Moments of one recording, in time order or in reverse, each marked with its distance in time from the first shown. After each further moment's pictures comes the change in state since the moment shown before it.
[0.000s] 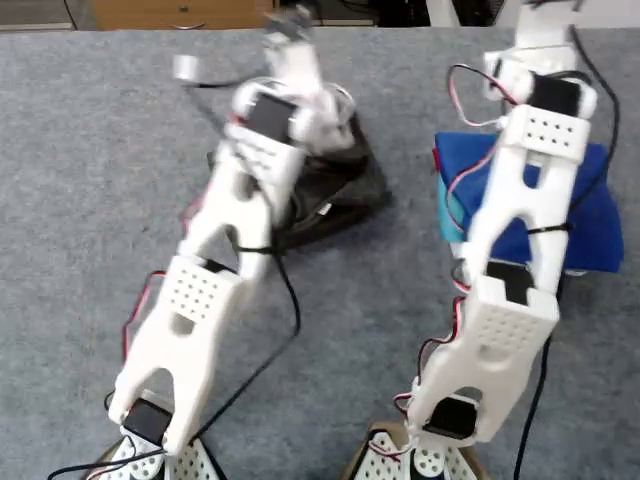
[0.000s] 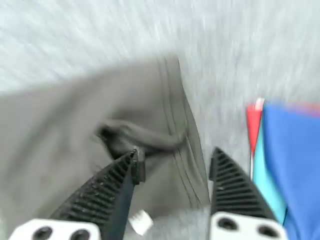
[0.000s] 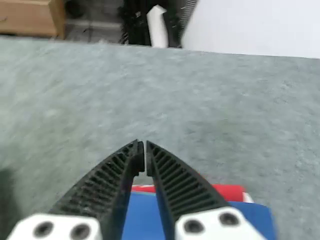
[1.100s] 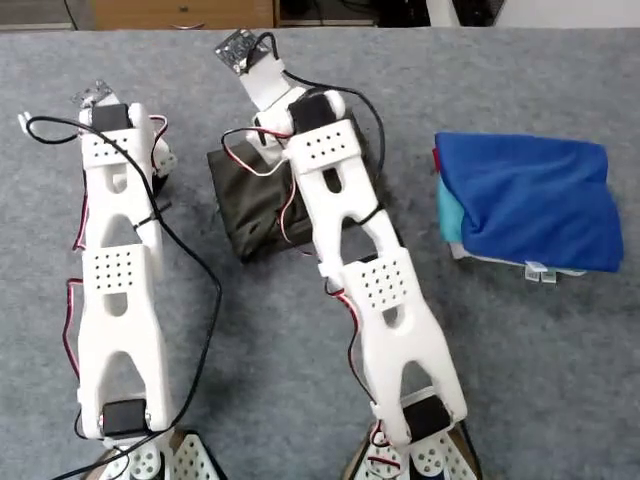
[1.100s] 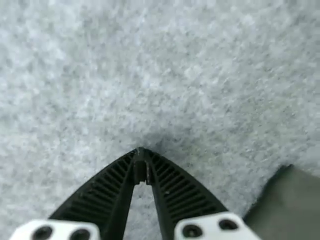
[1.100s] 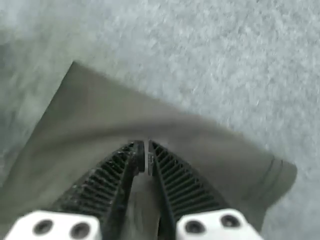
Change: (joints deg) left arm -30.6 20.7 3.0 3.3 1.4; right arm -35.6 33.1 -36.1 26.5 3.0
